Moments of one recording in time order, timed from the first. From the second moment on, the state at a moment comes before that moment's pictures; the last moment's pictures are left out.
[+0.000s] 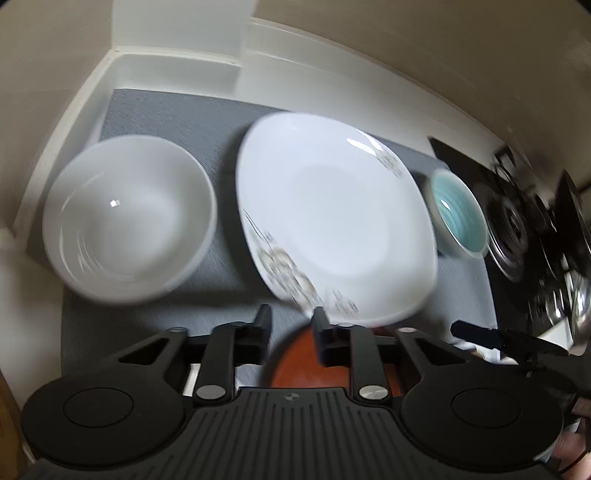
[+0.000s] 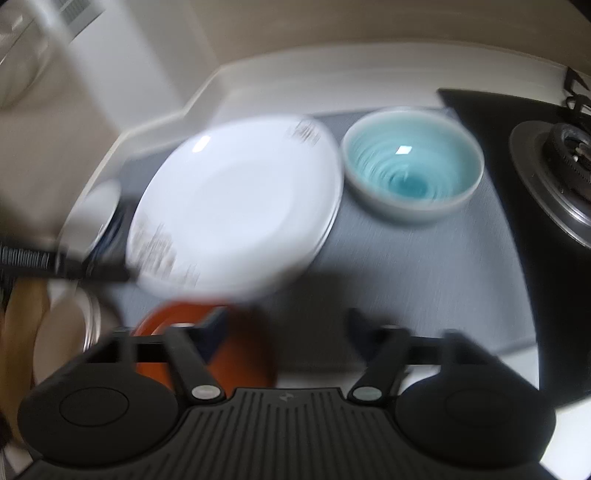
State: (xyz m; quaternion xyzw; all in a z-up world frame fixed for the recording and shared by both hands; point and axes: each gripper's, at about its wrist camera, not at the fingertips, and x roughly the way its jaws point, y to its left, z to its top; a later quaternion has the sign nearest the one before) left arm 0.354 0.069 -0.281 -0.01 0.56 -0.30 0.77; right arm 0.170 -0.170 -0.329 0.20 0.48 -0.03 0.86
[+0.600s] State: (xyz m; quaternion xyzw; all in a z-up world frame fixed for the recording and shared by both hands) left arm 0.291 0.022 -0.292 0.07 0.59 -0.35 0.72; right arm 0.113 -0.179 -0.343 0.18 0.49 -0.10 0.84
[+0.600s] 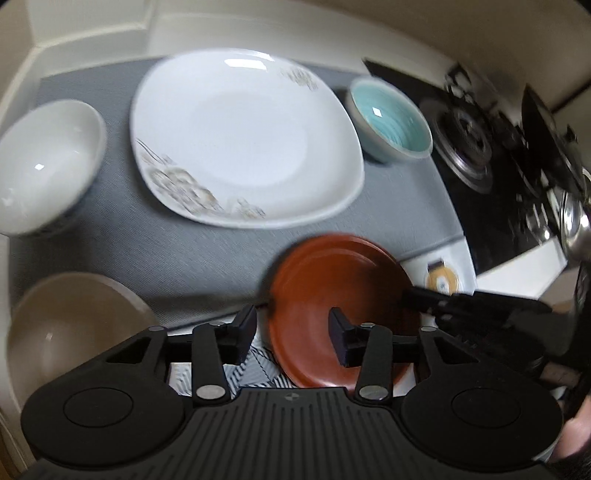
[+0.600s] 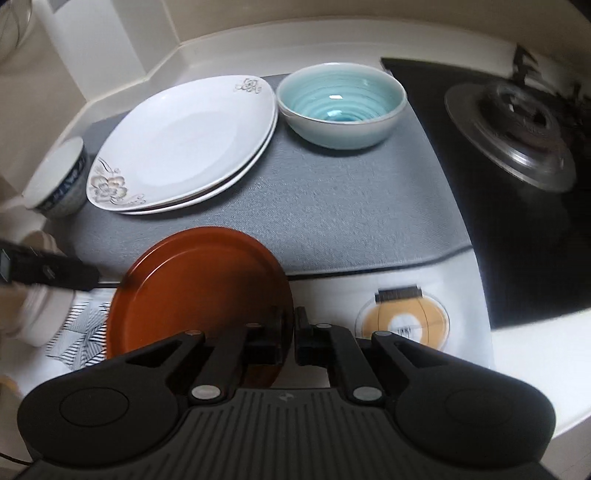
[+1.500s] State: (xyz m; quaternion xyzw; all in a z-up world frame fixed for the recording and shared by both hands) left arm 0.257 -0.008 -0.332 0.15 0.56 -0.28 0.77; right arm 0.086 -0.178 -0.353 0.18 0.44 -0.12 0.87
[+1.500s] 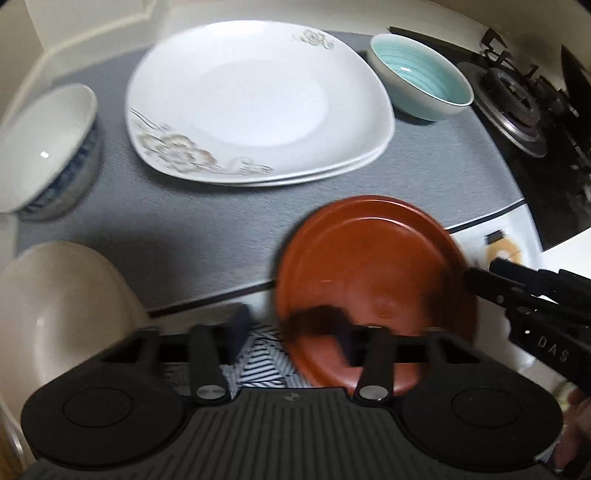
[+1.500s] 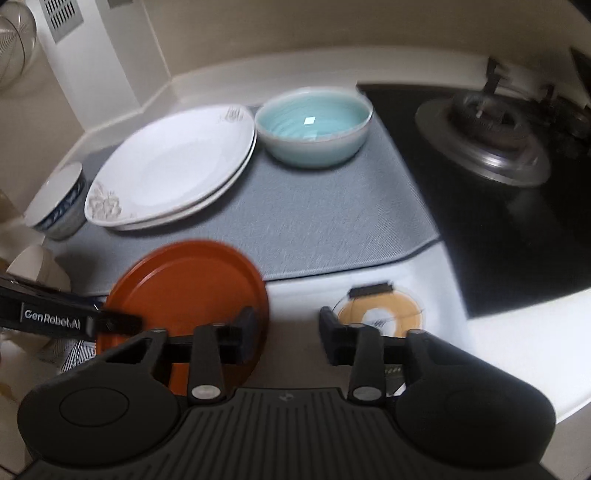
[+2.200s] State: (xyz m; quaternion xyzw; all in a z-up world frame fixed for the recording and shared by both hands) left arm 0.259 0.034 -0.280 0.04 0.58 -0.31 0.75; right arm 0.083 -0.148 -0.292 0.16 0.46 -0.13 0.86
